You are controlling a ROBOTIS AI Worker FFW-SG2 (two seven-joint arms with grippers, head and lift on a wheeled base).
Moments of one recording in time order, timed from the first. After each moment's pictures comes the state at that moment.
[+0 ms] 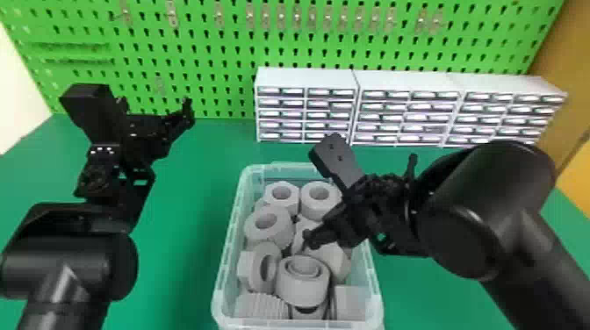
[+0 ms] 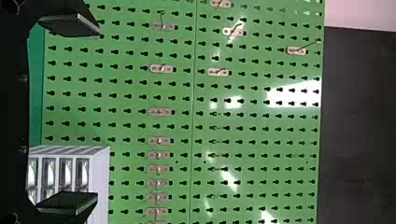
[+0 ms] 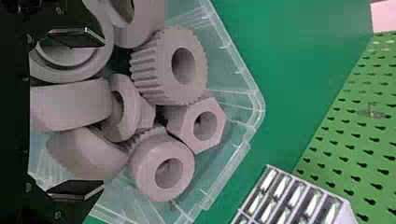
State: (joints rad) left arm -0.15 0.11 0.00 -1.76 0.14 0.14 -0.01; right arm -0.46 -0.33 0.55 -2.05 -0.51 1.49 -0.10
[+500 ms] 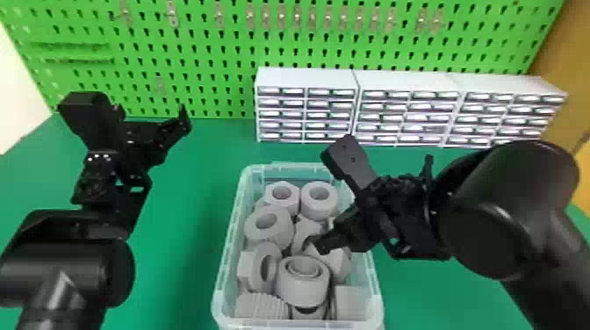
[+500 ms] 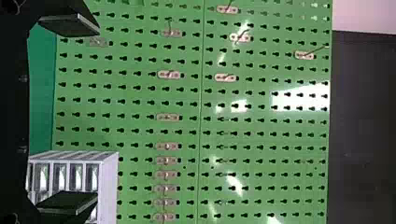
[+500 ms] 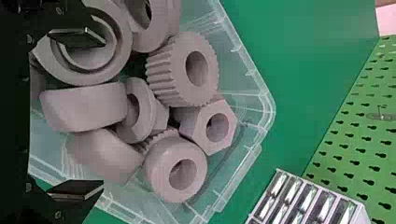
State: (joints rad) left arm -0.13 0.11 0.02 -1.76 0.14 0.14 -0.01; right arm -0.43 -0.37 0.50 -2.08 -0.57 1.52 -0.09
